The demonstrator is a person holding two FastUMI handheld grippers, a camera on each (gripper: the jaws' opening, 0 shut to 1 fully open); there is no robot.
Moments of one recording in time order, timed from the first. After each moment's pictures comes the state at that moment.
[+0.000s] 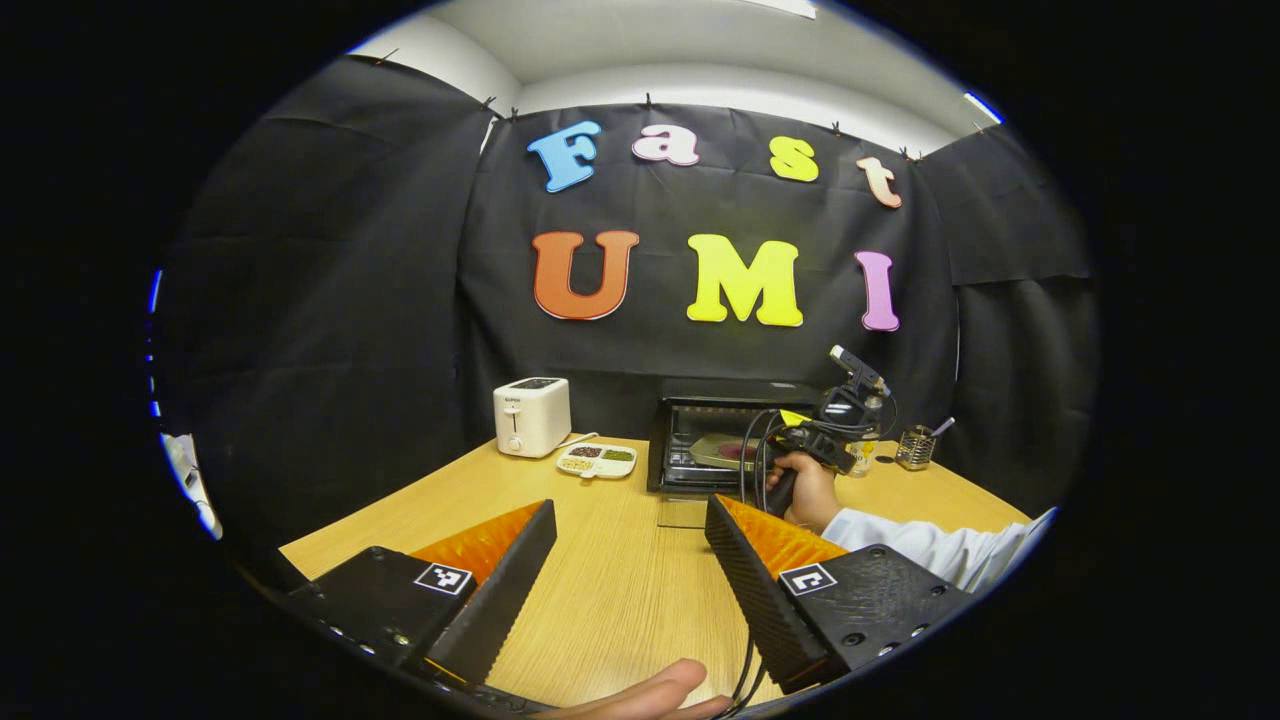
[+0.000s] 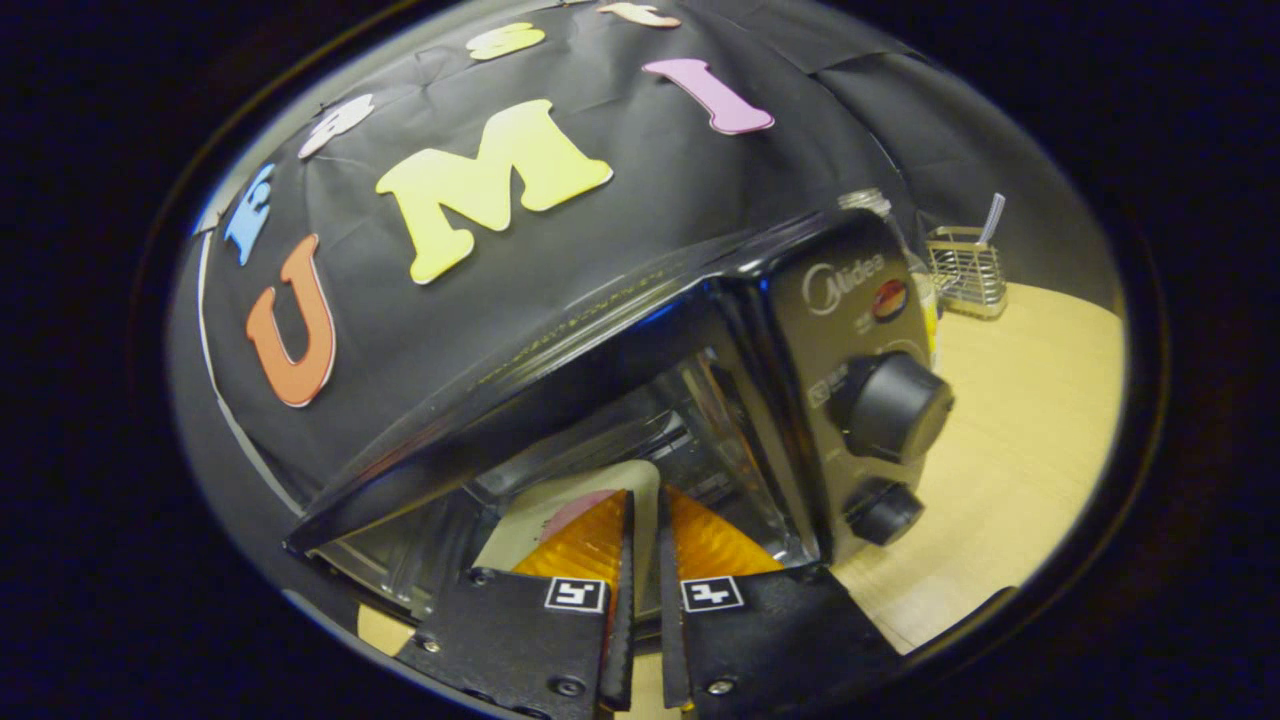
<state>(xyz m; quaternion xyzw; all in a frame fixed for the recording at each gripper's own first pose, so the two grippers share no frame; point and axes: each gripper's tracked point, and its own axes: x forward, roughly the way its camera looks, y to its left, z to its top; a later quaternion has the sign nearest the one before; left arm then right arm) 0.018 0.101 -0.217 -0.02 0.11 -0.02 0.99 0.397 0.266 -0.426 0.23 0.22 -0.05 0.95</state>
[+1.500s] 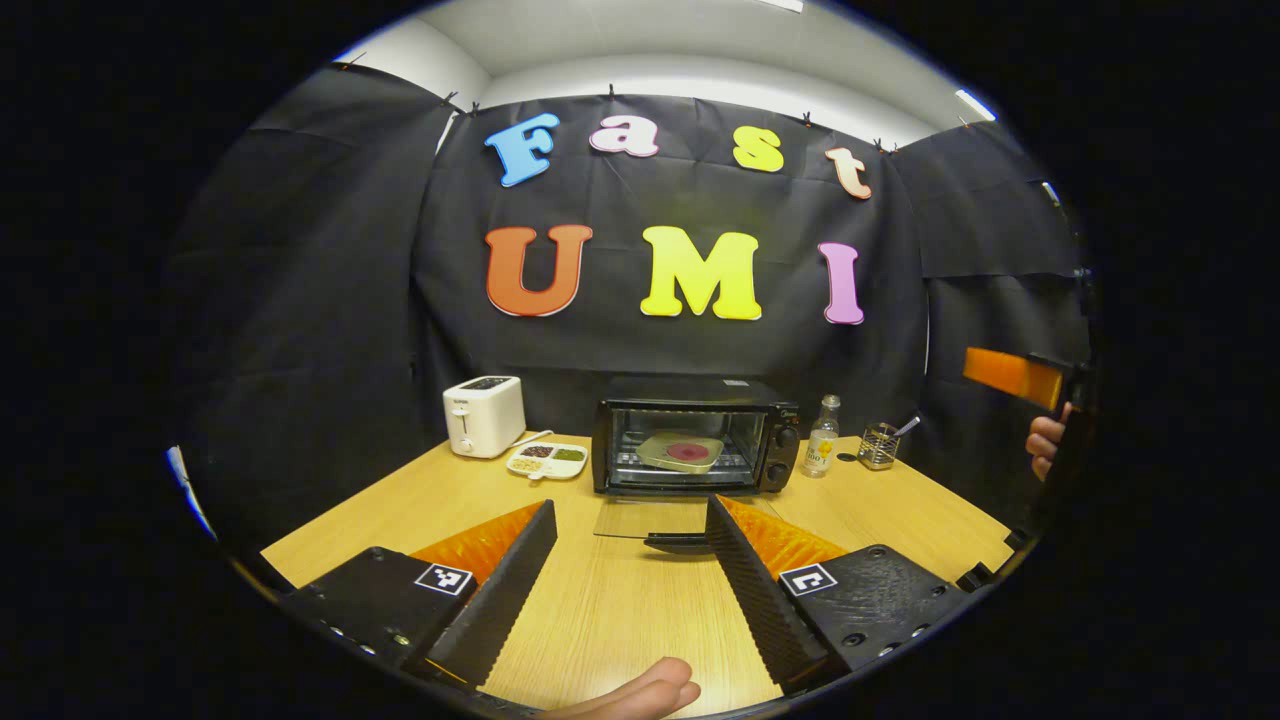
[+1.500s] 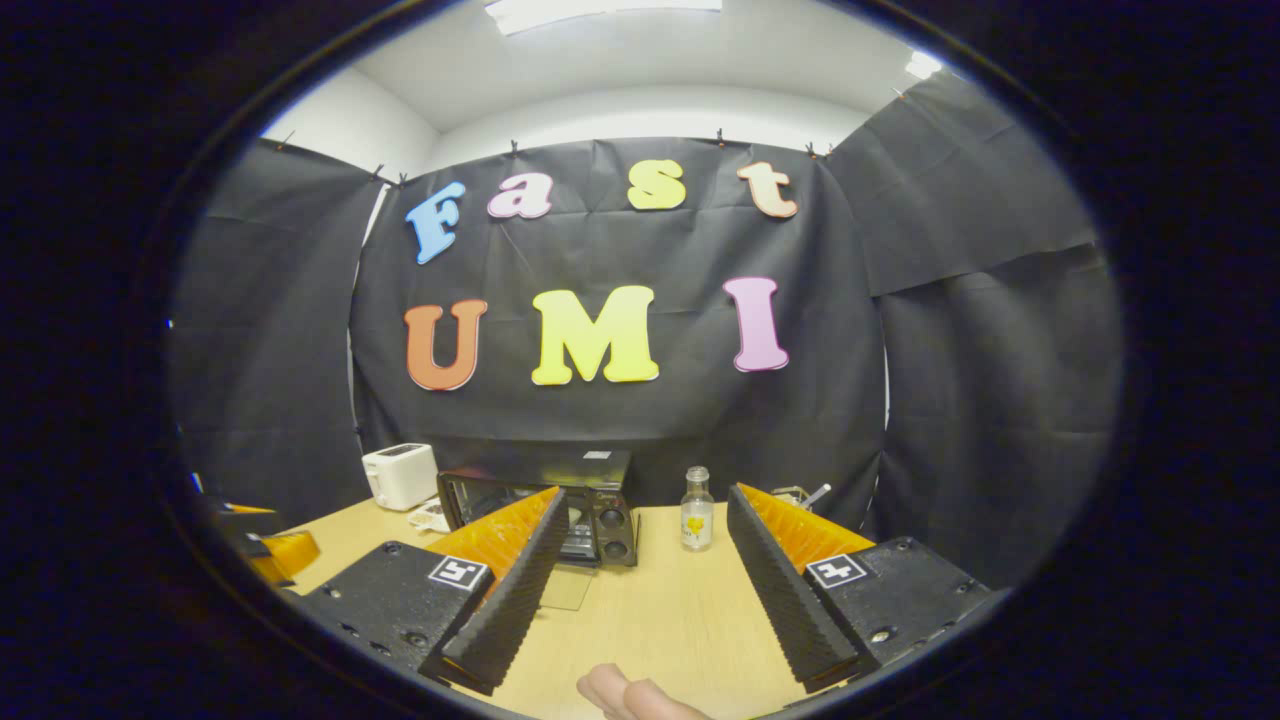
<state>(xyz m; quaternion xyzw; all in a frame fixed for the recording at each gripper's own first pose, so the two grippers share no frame) 0.045 0.027 -0.211 -0.02 0.13 -0.07 0.99 0.070 0.079 -0.164 0.03 0.06 0.05 1.00</state>
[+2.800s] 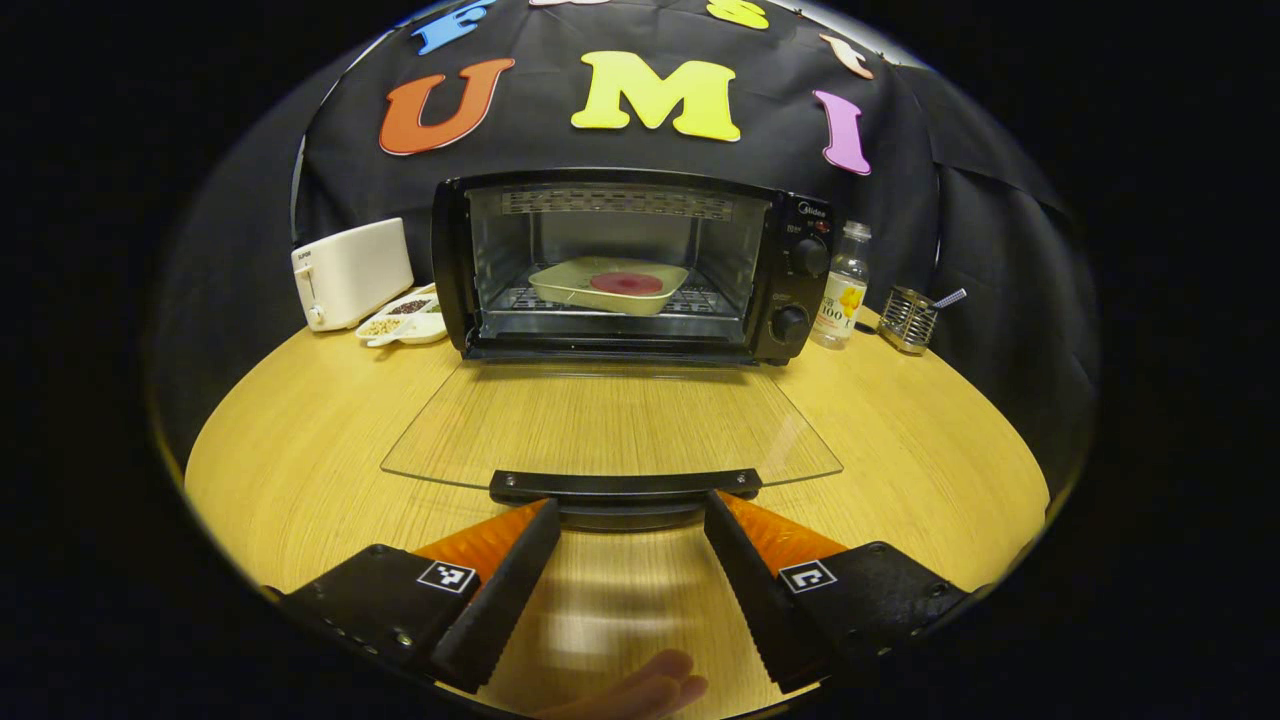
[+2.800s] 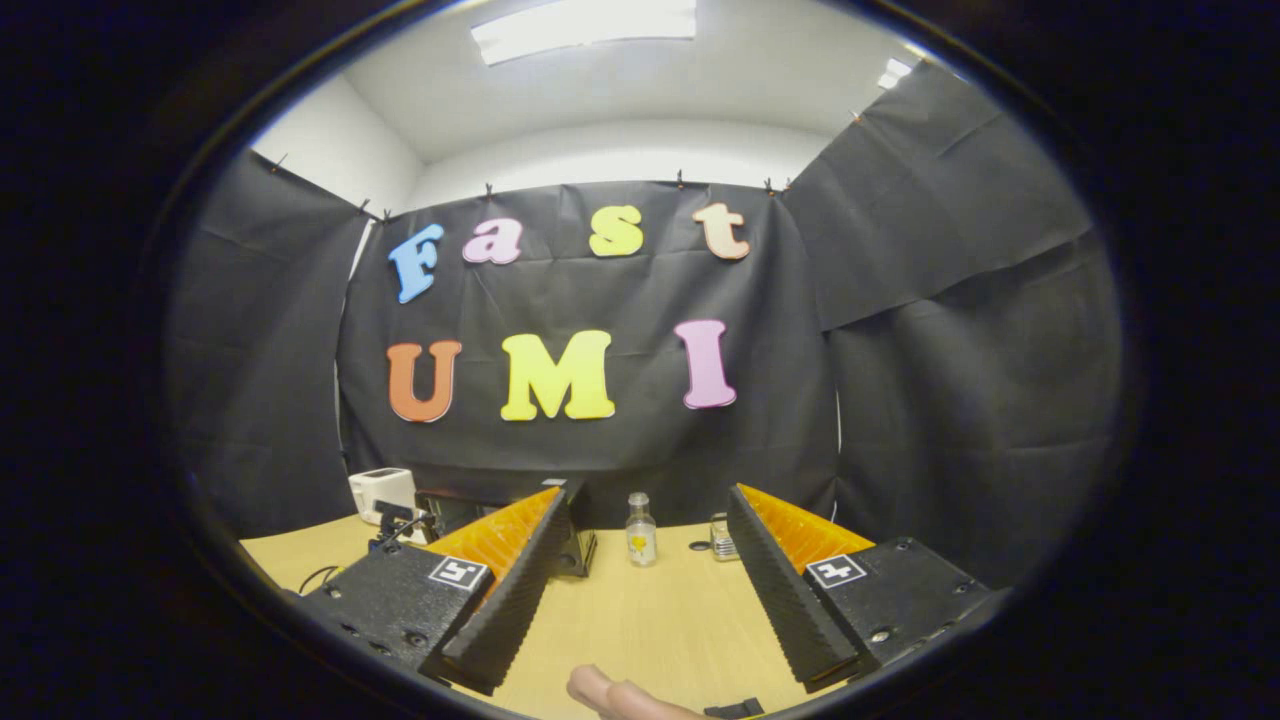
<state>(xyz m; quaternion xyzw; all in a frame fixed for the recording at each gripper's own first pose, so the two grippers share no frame) 0.151 -0.064 -0.401 0.00 0.33 -0.12 0.94 0.013 -0.002 -0.139 0.03 0.00 0.02 1.00</state>
